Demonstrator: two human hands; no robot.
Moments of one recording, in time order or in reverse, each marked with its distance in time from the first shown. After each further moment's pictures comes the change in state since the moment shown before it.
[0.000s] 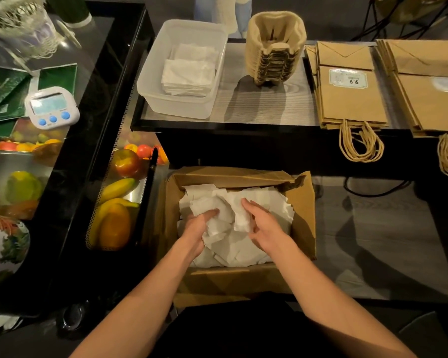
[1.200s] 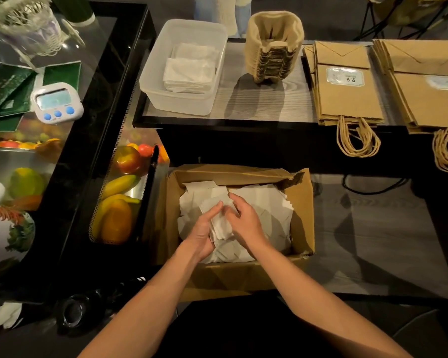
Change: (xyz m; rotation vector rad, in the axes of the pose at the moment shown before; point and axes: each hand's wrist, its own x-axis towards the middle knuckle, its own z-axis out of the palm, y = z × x) left_hand -0.035 -0.005 0.009 -0.211 -0.404 -0.032; right_hand -0.016 0.027 0.029 -0.781 0.067 -0.446
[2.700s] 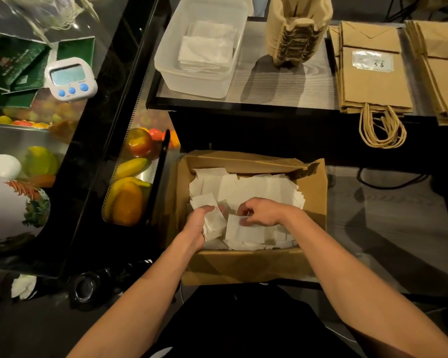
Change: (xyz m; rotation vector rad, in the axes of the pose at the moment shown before) left_hand 0.013 -0.008 -0.053 0.098 0.360 -0.037; right_hand 0.040 0.001 -0.042 -0.858 -0.669 -0.059
